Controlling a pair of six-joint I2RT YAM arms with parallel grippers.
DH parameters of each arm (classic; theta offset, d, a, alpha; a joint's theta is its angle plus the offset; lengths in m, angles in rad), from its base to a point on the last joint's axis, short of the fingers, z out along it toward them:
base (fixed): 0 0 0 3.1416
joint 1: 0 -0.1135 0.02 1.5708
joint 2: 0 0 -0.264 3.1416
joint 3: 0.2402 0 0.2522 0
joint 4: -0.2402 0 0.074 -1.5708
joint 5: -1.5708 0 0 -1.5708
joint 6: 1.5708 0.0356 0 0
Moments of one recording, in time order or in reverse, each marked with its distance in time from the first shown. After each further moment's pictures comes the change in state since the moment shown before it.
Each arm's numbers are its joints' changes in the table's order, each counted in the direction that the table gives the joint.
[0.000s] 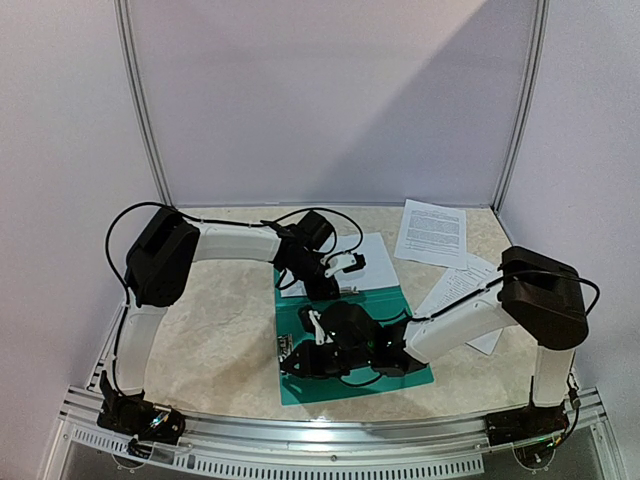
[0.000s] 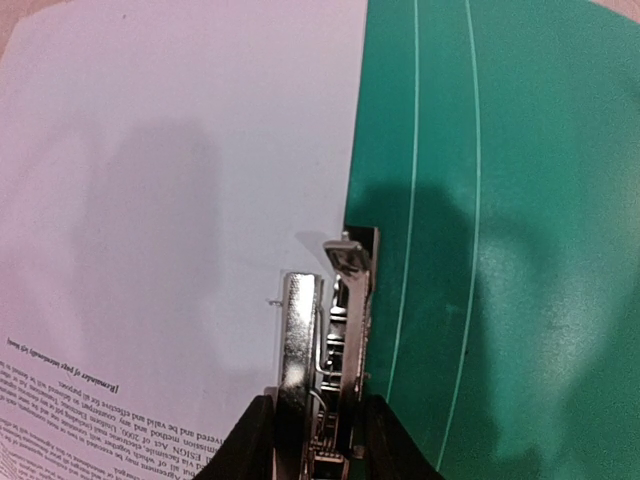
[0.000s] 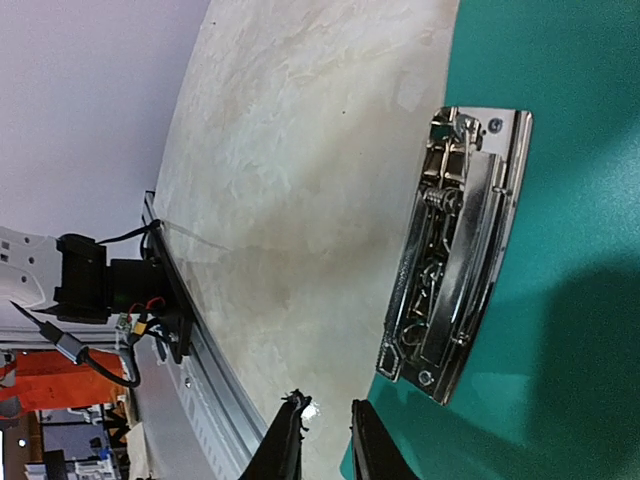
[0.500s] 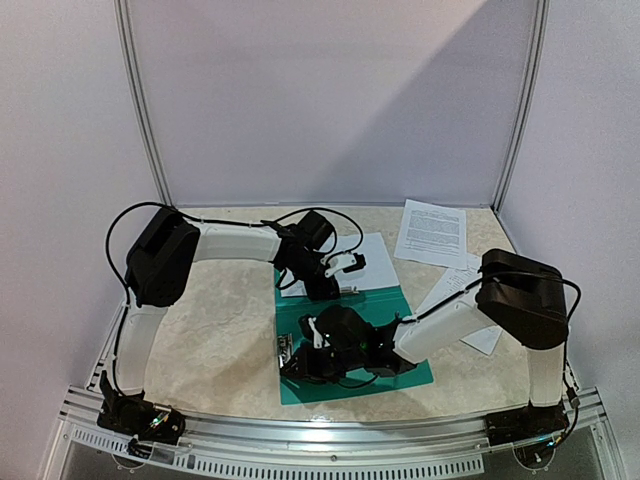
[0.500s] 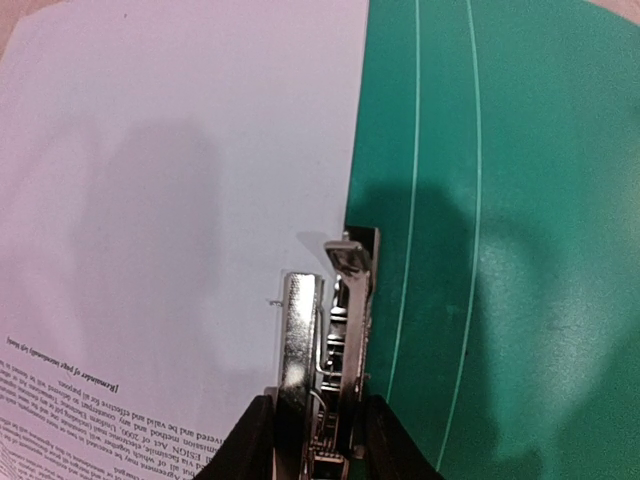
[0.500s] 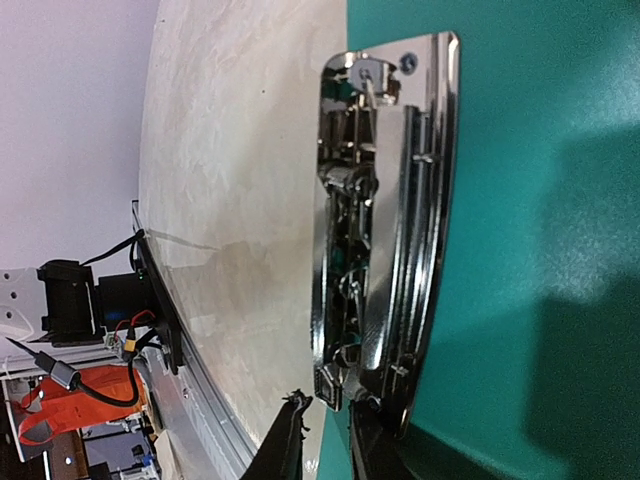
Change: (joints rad) left arm -0.001 0.002 0.005 -0.003 -0.001 0.000; right arm 0.025 0.096 0.036 0.016 0.063 0.123
